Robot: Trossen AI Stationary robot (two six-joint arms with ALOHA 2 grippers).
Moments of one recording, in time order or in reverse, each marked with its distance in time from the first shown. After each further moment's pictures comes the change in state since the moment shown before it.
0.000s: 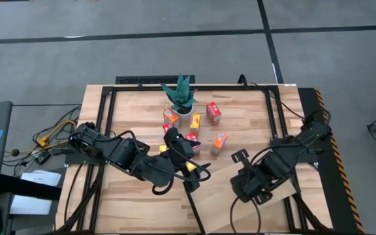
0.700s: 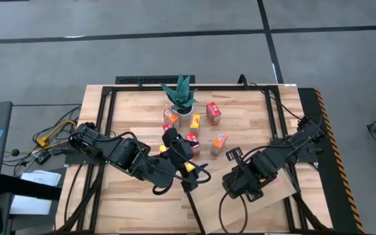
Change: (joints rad) left arm 0.000 0.000 0.000 -0.064 0.013 -0.010; right arm -0.052 0.046 0.001 0.003 0.001 -0.006
